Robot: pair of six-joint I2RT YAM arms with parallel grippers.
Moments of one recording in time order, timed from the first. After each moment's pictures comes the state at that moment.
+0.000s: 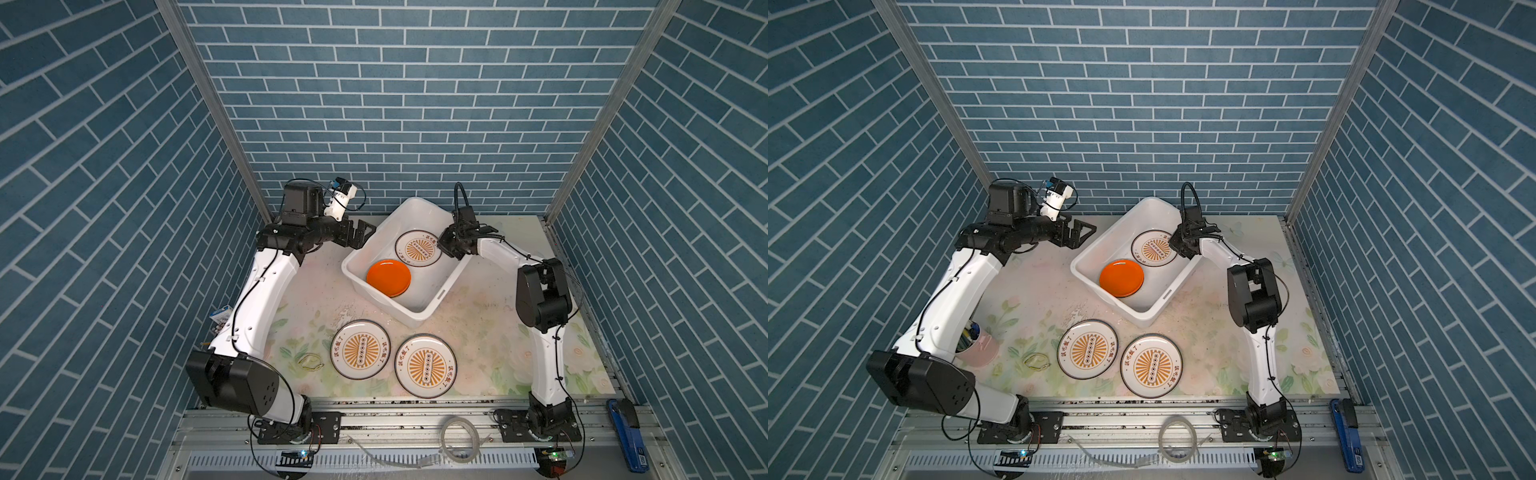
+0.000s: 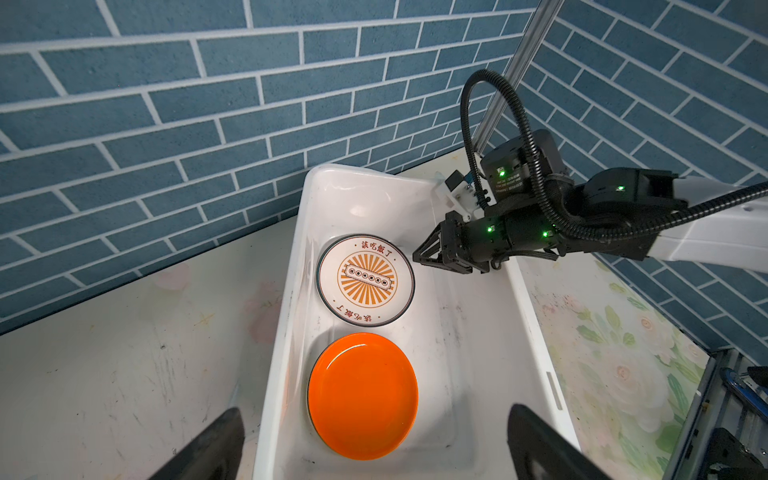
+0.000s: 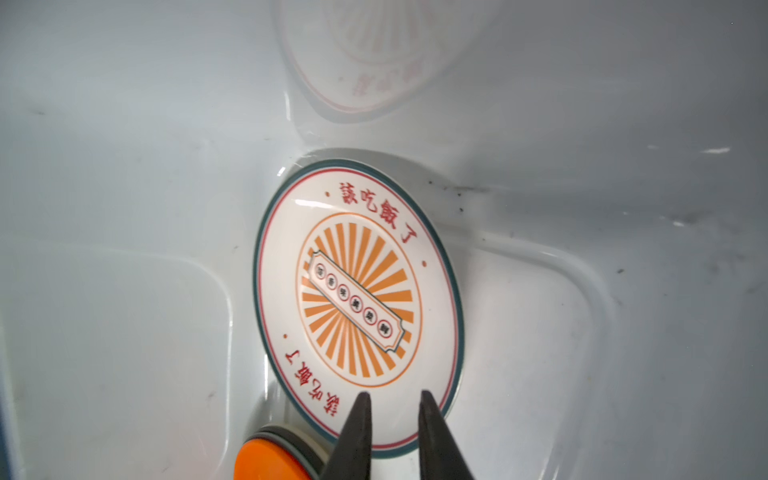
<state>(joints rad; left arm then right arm) -0.18 1.48 1.62 -0.71 0.50 0.10 0.40 2.18 1.81 -0.48 -0.18 0.87</state>
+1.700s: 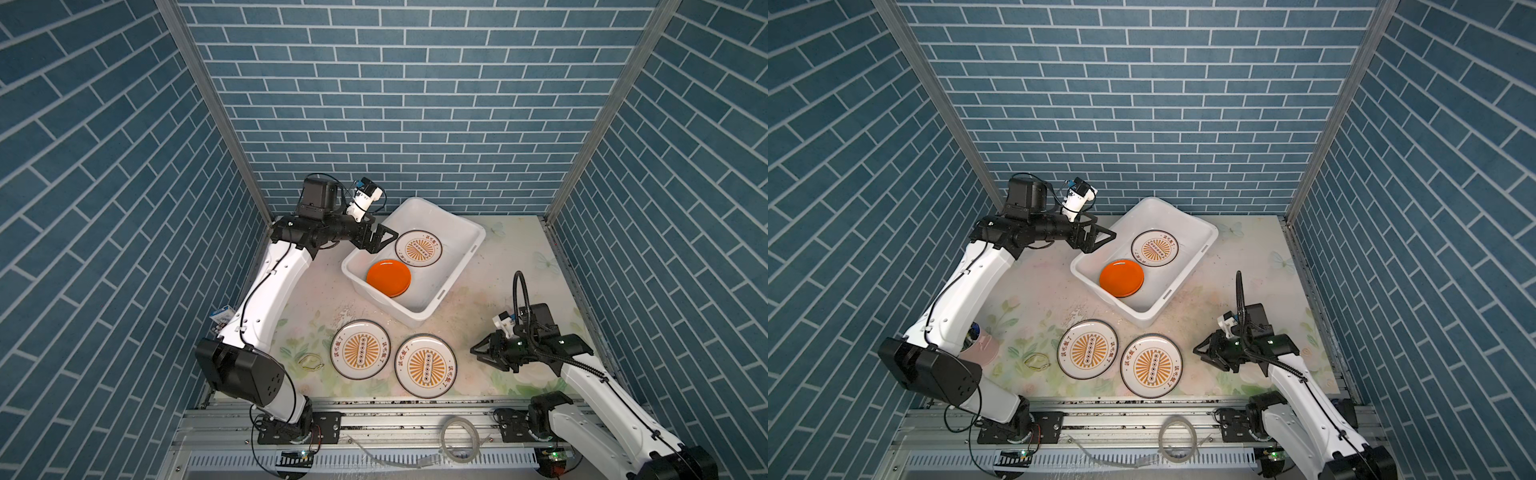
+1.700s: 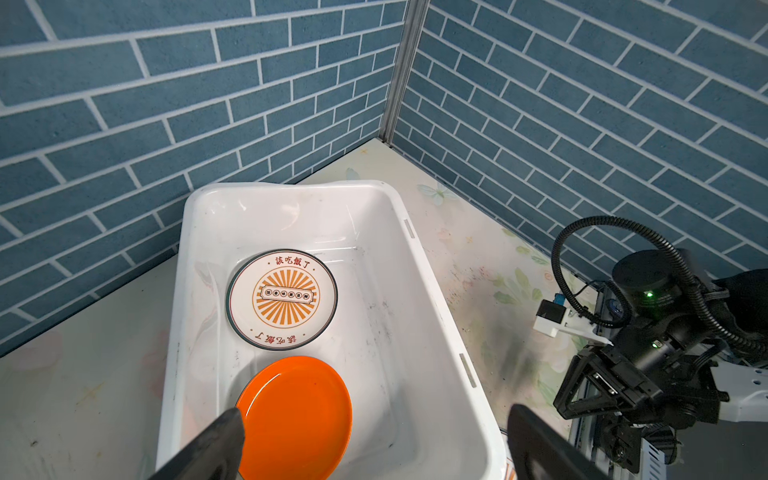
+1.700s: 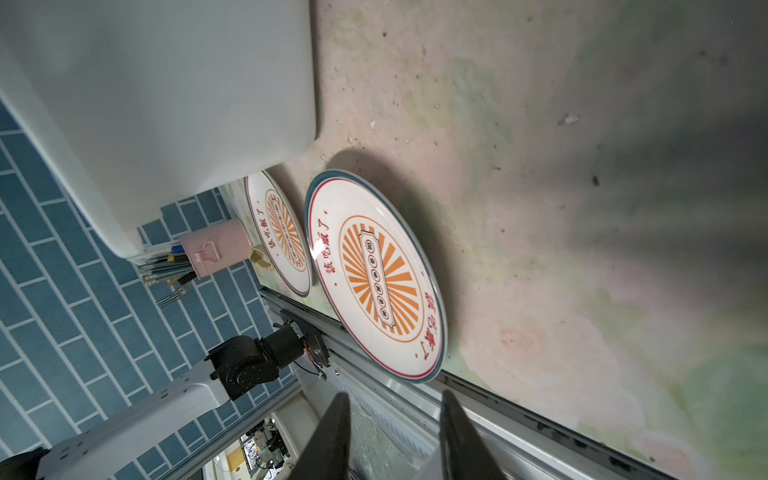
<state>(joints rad) -0.29 1.56 1.73 -0.78 0.66 0.16 0.30 0.84 0.46 -0.72 -0.73 0.76</state>
